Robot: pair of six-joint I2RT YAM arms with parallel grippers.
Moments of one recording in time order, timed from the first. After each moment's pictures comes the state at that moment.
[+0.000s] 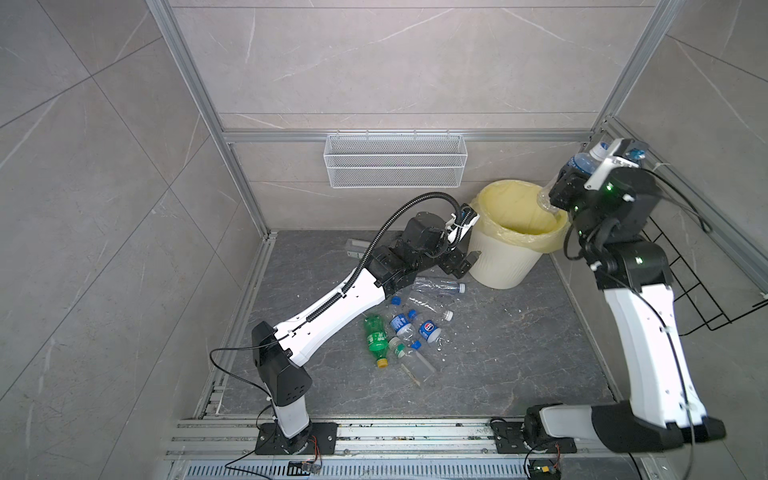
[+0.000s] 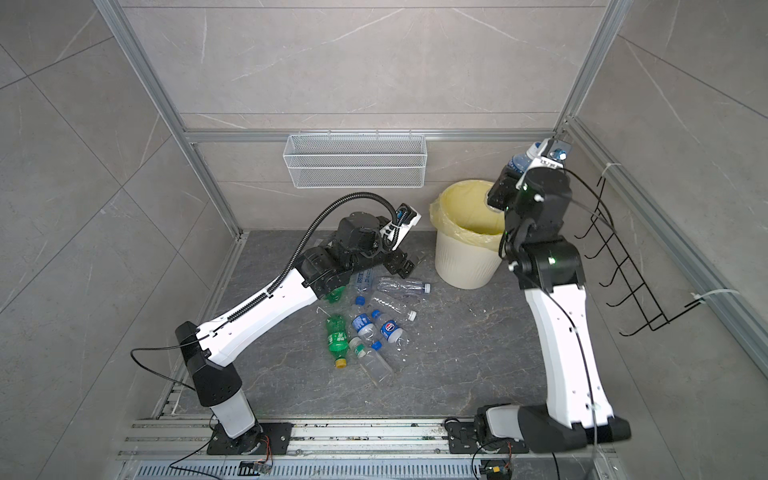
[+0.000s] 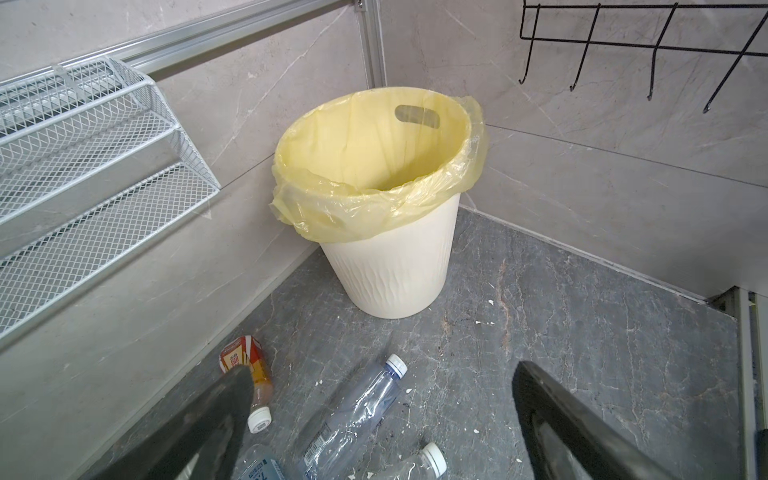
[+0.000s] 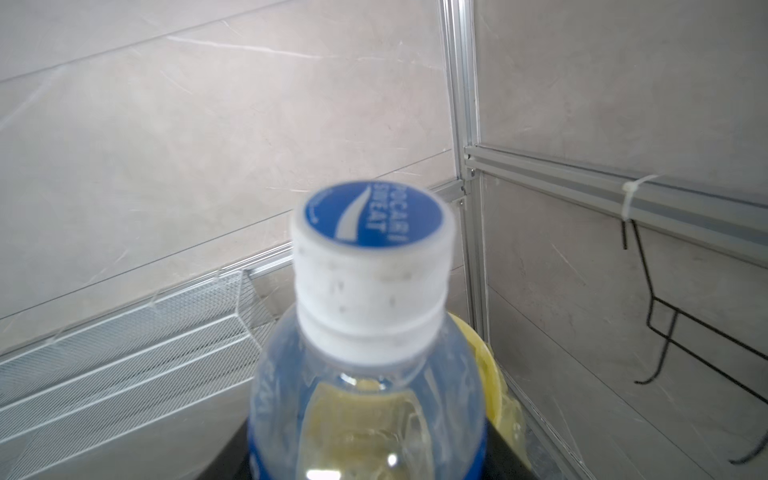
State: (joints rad) left arm -0.92 1.76 1.90 -0.46 -0.03 0.15; right arm 0.10 1.47 1.99 -0.62 0.36 0.28
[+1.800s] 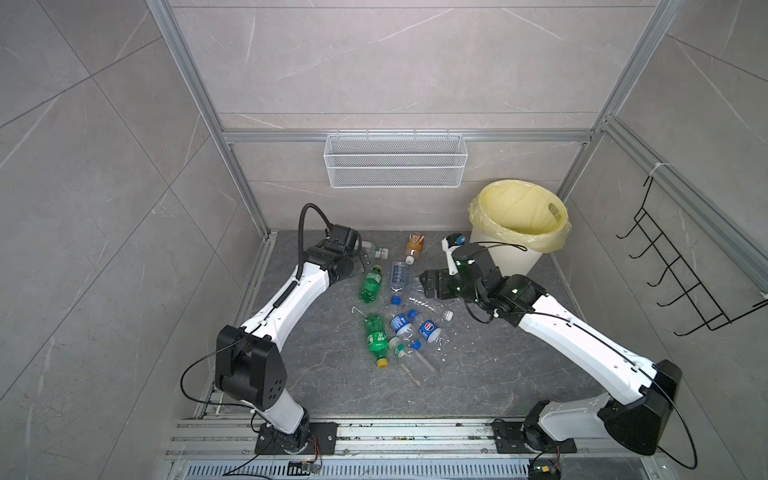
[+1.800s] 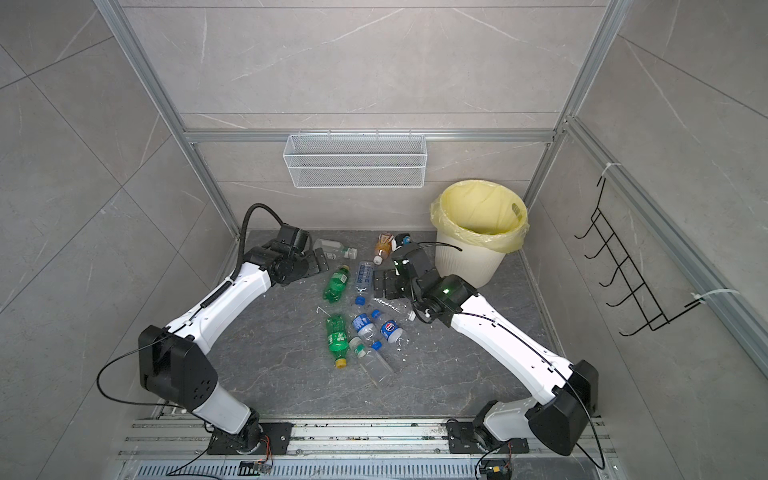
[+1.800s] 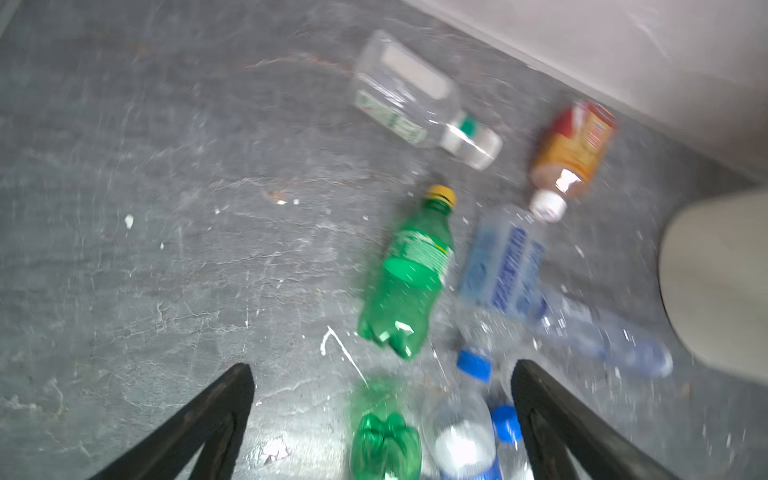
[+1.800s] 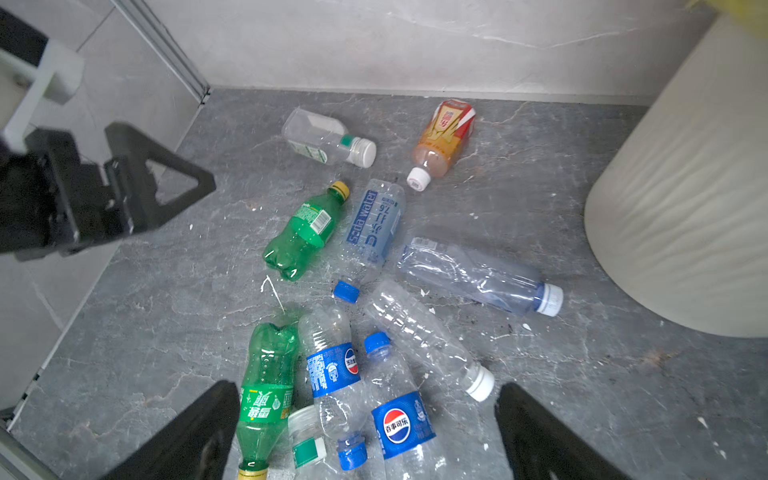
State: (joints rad) left arm -0.37 1.66 1.48 -0.77 -0.17 -0.69; right arm 0.74 1.40 1.36 -0.63 0.19 0.40
